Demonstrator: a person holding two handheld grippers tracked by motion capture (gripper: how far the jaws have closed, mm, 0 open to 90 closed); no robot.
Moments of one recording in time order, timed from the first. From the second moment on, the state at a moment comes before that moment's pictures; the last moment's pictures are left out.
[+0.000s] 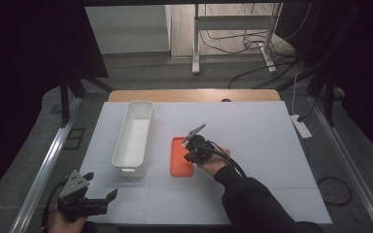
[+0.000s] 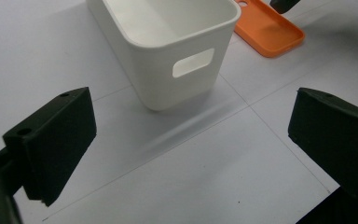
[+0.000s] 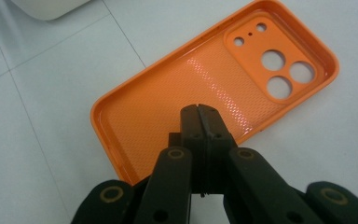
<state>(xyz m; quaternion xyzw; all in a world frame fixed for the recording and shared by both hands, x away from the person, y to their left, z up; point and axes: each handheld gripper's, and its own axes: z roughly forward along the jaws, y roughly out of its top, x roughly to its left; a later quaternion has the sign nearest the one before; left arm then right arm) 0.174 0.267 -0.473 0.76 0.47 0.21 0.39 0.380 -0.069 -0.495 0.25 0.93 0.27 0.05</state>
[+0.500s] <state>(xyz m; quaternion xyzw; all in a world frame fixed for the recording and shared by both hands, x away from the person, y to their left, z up) 0.174 0.267 -0.473 0.76 0.47 0.21 0.39 0.373 -0.071 -0.509 0.25 0.93 0.26 0.05</state>
